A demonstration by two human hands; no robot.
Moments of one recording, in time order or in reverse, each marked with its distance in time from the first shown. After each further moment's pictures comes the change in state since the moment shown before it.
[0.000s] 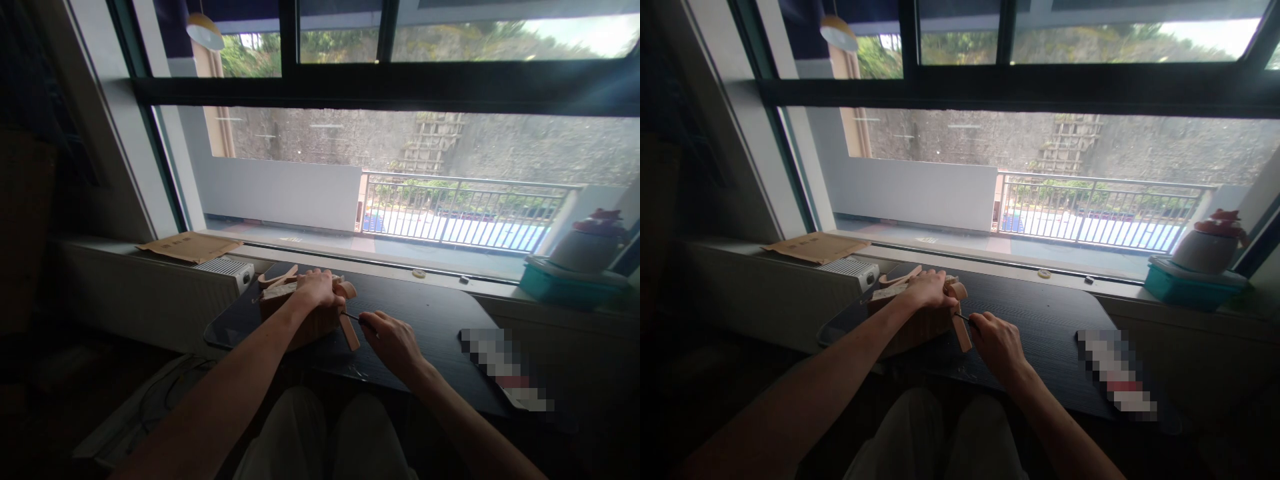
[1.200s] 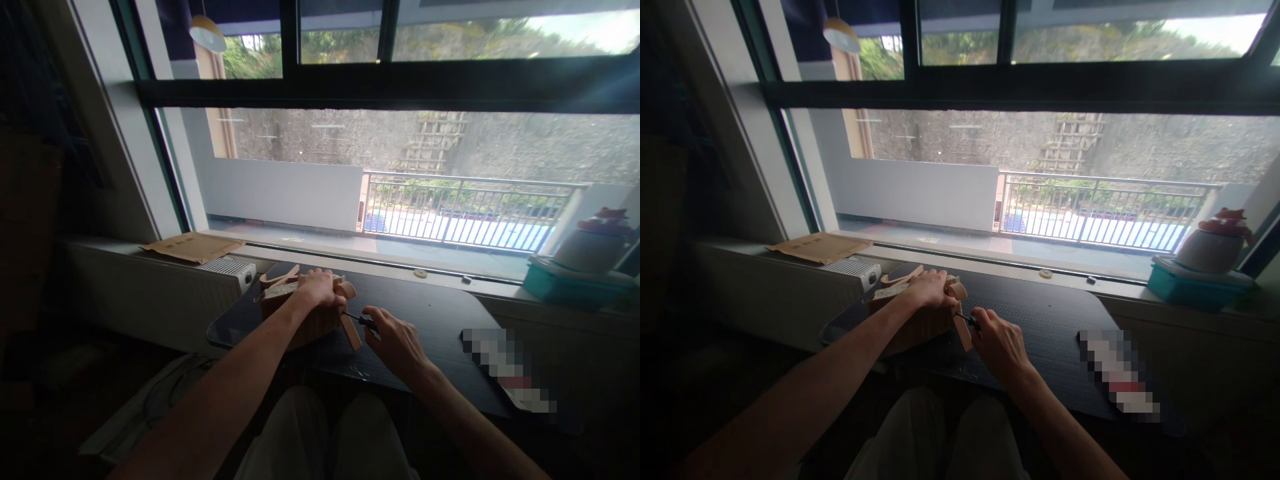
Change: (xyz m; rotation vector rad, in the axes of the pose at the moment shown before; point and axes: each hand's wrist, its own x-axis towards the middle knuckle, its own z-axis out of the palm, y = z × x) left_hand -0.002 0.001 -0.003 0.015 -0.009 -0.005; right_hand -0.002 -0.005 -0.008 -0.022 -0.016 0.053
